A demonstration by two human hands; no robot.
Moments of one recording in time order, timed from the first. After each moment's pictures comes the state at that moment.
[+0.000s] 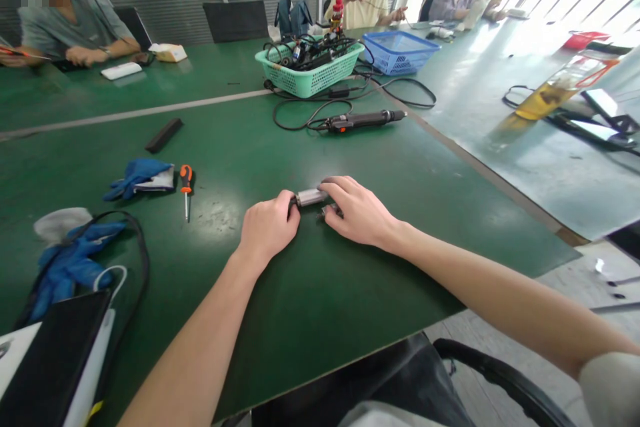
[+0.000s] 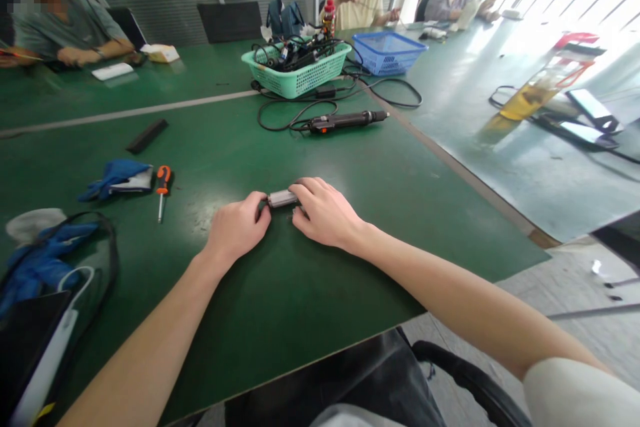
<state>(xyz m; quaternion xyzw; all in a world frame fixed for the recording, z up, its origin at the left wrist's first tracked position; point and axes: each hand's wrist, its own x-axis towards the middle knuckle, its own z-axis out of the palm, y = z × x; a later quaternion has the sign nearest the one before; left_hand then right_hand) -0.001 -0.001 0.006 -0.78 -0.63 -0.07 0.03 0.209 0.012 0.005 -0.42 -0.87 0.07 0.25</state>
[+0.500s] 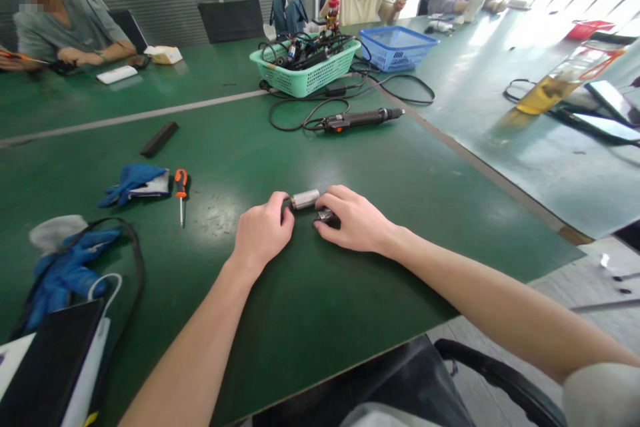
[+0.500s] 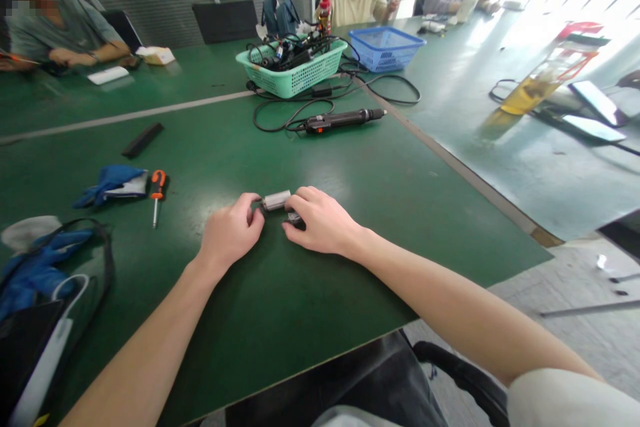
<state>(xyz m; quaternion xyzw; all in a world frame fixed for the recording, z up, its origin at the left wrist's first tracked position) 0.001 0.003 0.004 -0.76 -0.64 -0.09 0.03 0.219 0.013 0.002 -0.40 -0.87 0.13 0.24</state>
